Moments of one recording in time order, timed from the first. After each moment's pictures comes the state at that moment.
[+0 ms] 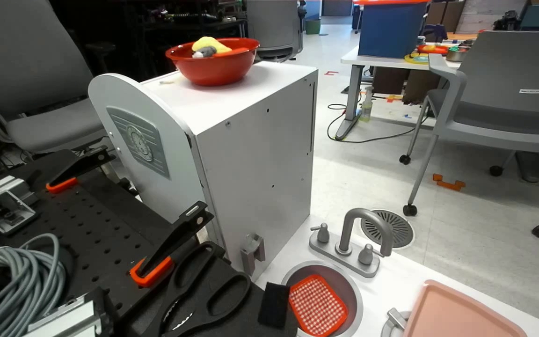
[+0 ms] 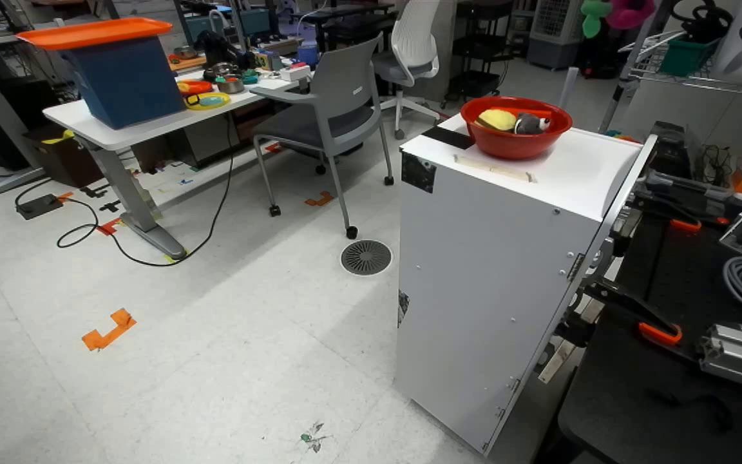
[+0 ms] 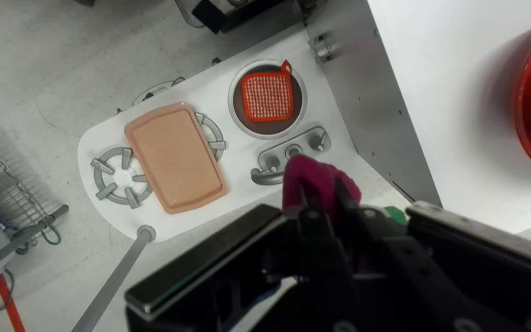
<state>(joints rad) -0.20 0.02 -0.20 -2.07 -0.02 2.04 0.01</state>
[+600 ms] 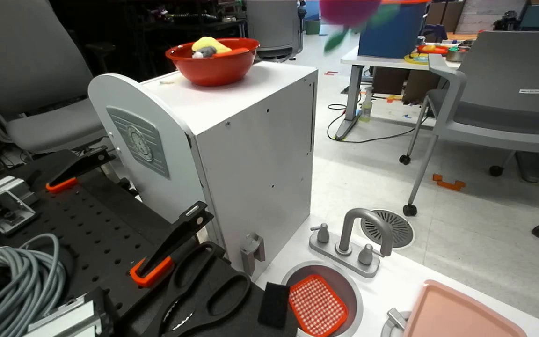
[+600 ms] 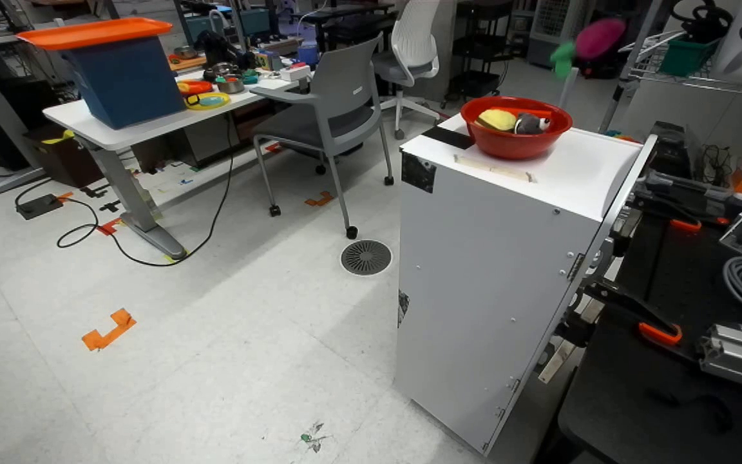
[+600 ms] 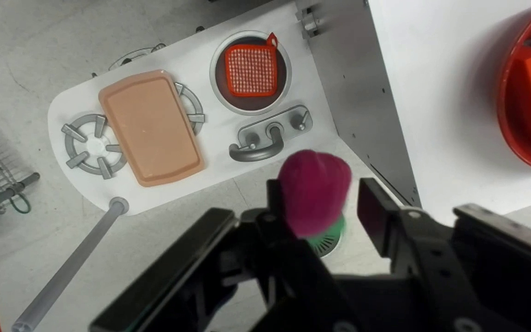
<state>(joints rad) -0.20 0.04 -0.19 -2.08 0.02 2.12 -0.07</state>
